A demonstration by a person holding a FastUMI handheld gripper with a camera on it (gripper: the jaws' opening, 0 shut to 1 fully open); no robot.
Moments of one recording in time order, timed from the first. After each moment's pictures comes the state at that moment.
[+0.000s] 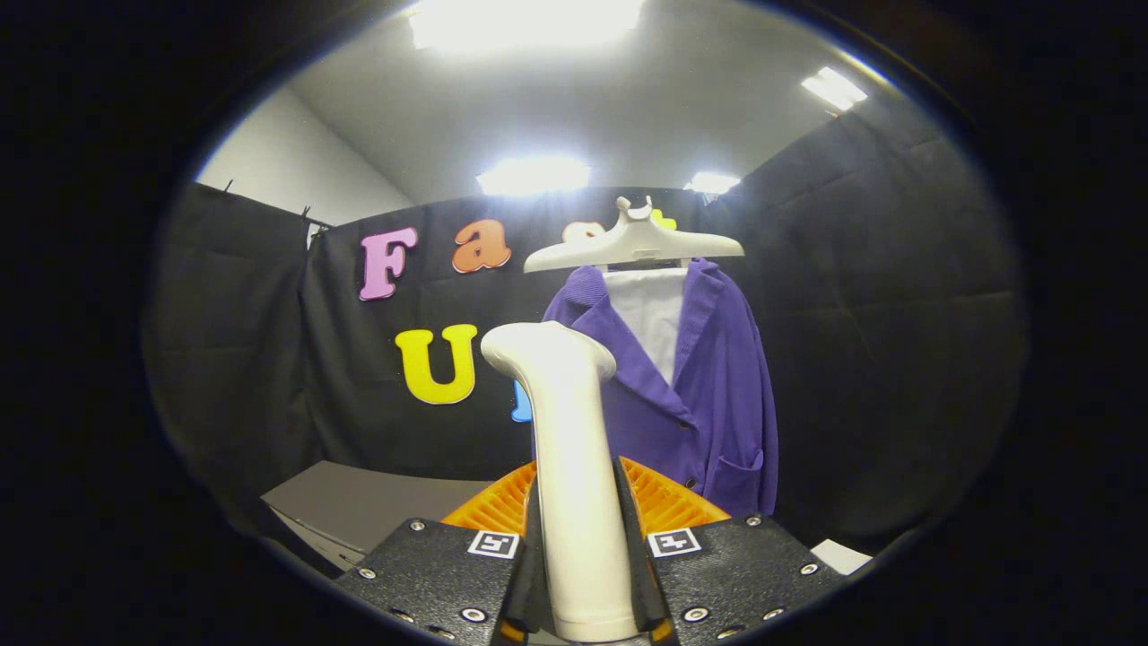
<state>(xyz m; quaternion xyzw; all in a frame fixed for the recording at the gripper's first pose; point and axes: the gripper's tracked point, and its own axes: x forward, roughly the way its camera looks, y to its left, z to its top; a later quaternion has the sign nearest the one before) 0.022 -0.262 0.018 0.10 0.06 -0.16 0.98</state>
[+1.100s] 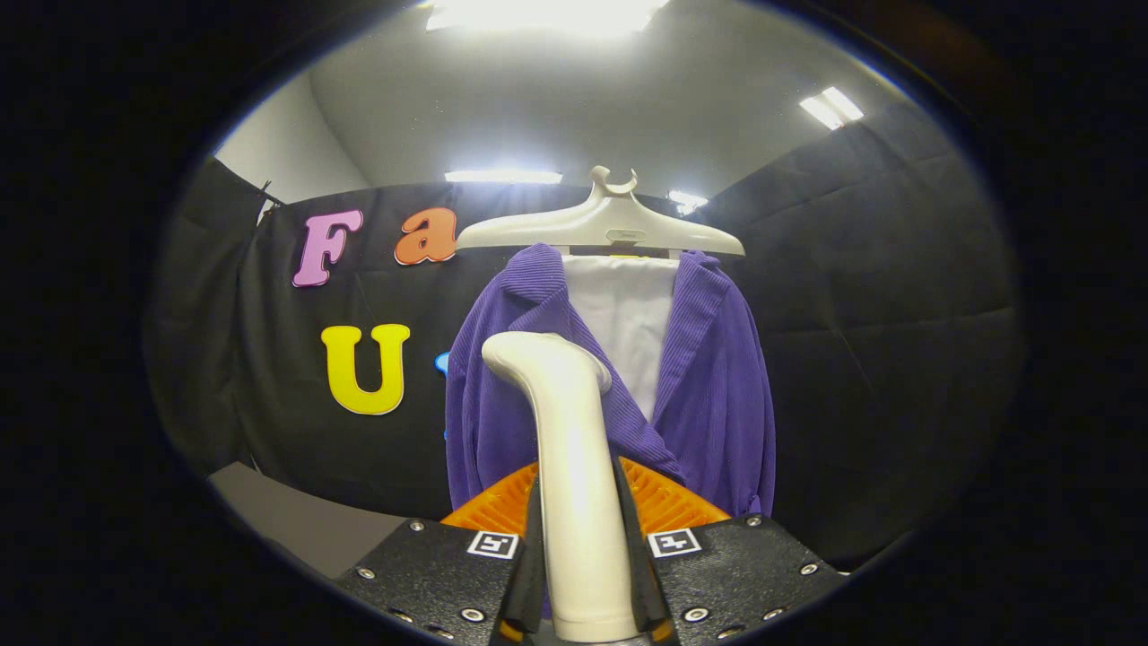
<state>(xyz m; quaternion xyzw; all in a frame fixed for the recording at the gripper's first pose) 0.144 -0.324 -0.024 0.05 0.05 -0.23 0.97</state>
